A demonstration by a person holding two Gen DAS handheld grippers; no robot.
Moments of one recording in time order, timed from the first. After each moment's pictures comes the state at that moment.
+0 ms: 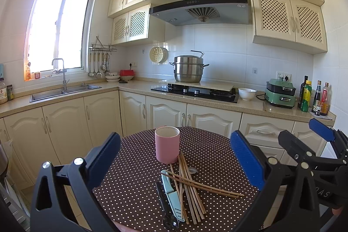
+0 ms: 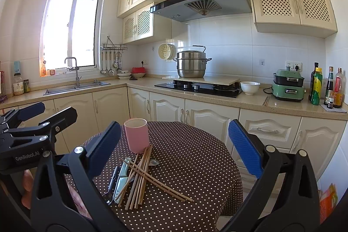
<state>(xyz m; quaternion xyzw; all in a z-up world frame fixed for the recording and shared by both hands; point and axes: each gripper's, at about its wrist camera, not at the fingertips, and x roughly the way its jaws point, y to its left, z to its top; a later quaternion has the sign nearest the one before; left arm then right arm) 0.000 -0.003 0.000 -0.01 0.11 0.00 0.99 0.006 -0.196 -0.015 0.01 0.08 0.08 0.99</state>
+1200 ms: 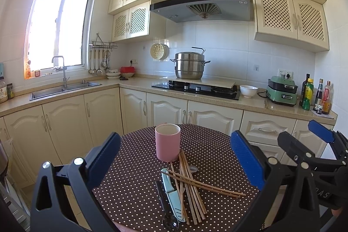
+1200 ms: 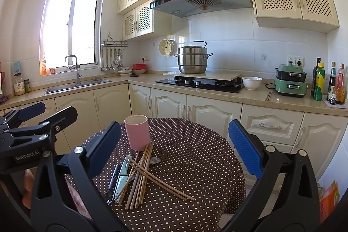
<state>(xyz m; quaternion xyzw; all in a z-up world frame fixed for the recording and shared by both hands) 0.015 0.001 -0.010 -0.01 0.12 0.00 0.99 0.017 -0.190 -0.026 0.01 0.09 0.09 0.99</state>
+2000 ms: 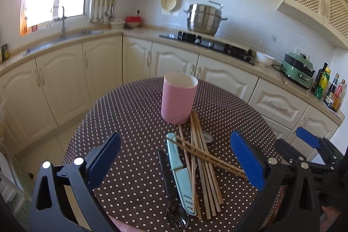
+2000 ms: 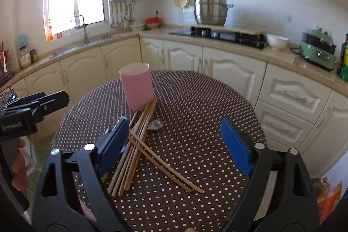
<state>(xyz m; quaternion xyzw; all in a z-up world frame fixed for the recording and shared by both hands) 0.111 0.042 -0.087 -0.08 0.29 0.01 0.95 0.122 -0.180 -0.098 -0.01 0.25 0.15 0.96</state>
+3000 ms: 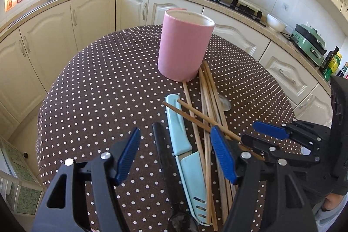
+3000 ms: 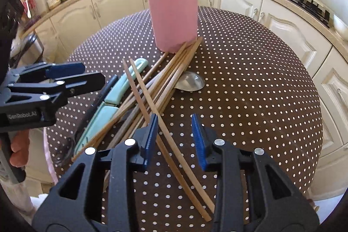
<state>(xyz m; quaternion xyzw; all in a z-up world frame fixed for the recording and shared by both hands) 0.193 0.039 -0.169 -0.09 0.42 -0.01 0.90 0.212 -0.123 -0.176 -0.12 0.42 0.29 0.85</state>
